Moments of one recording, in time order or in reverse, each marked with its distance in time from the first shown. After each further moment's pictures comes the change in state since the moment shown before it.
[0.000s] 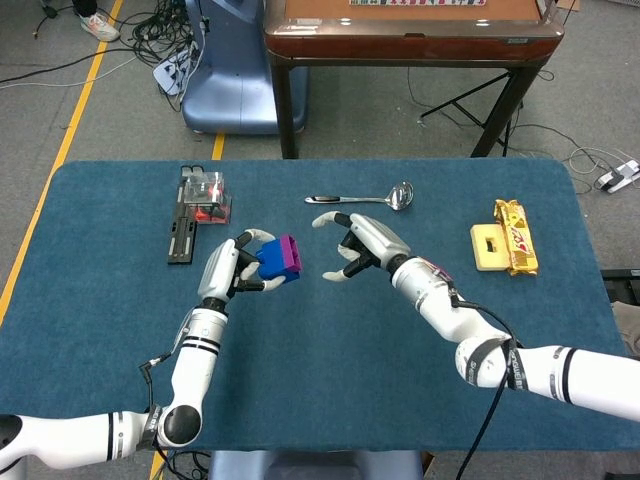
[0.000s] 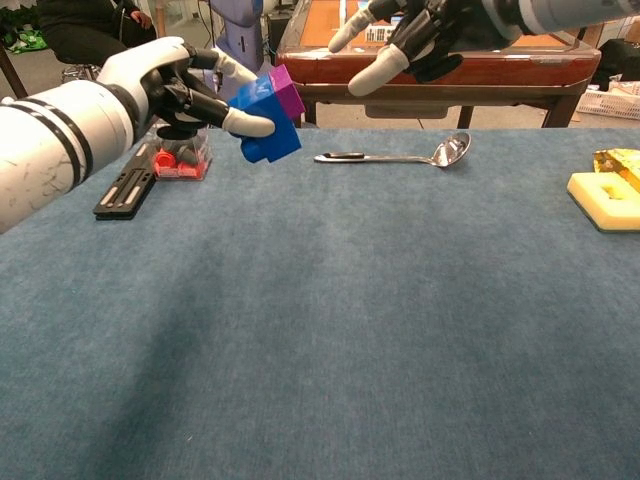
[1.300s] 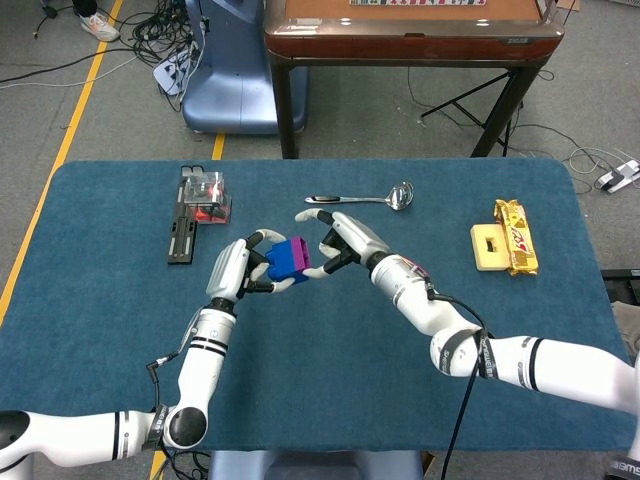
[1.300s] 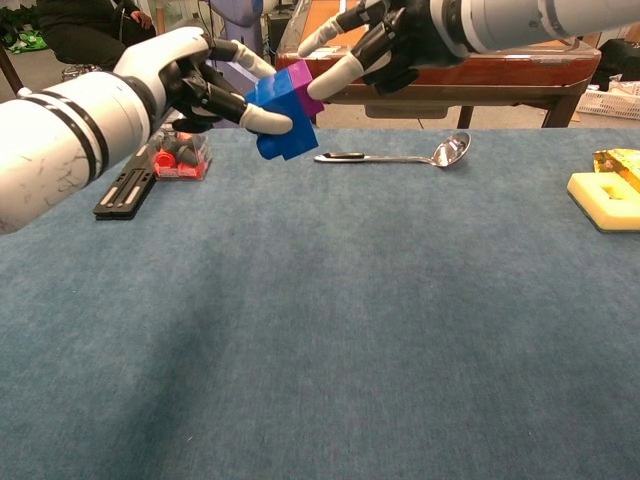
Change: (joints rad) left arm -0.024 -0.016 0.002 -0.006 0.014 0.009 0.042; right arm 0.063 -0.099 0.005 0.092 0.051 -0.011 0.049
